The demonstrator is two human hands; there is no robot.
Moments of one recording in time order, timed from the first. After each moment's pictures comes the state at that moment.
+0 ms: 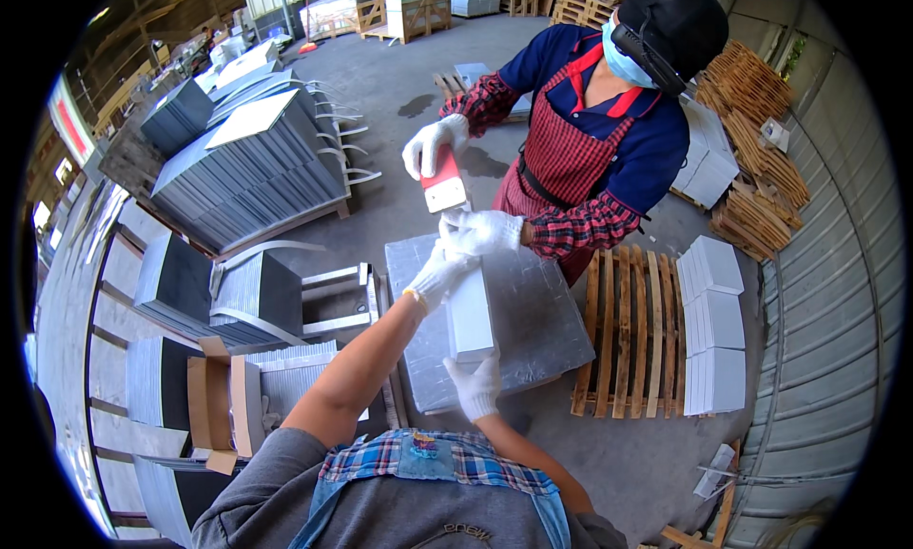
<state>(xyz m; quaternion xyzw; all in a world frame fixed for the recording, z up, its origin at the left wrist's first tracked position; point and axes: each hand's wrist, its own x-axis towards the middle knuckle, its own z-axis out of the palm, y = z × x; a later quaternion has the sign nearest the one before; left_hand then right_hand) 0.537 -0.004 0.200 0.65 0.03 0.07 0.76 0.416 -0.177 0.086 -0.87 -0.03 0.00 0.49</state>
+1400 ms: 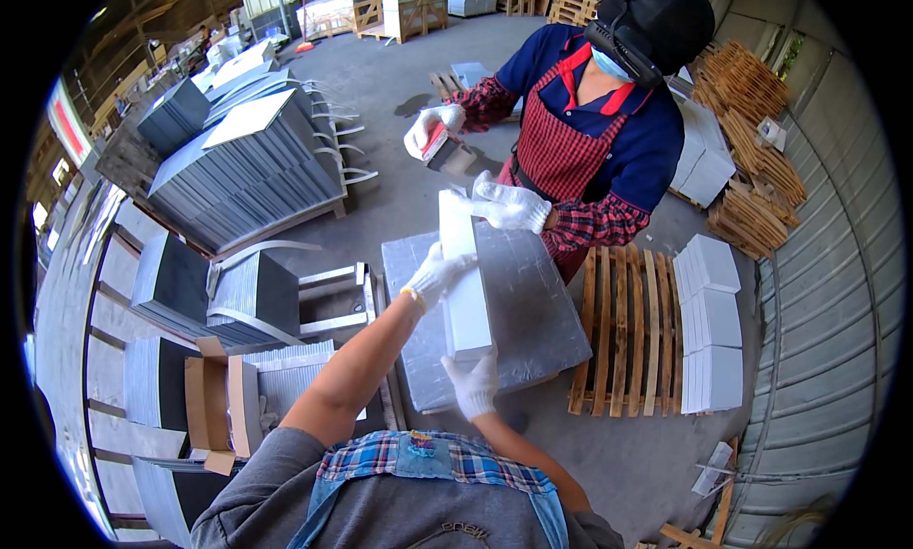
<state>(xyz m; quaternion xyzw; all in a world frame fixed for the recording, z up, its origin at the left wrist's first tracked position) 0.536 -0.013 0.193 0.63 0.17 0.05 0.76 0.416 -0.181 0.085 -0.86 -0.03 0.01 0.51</state>
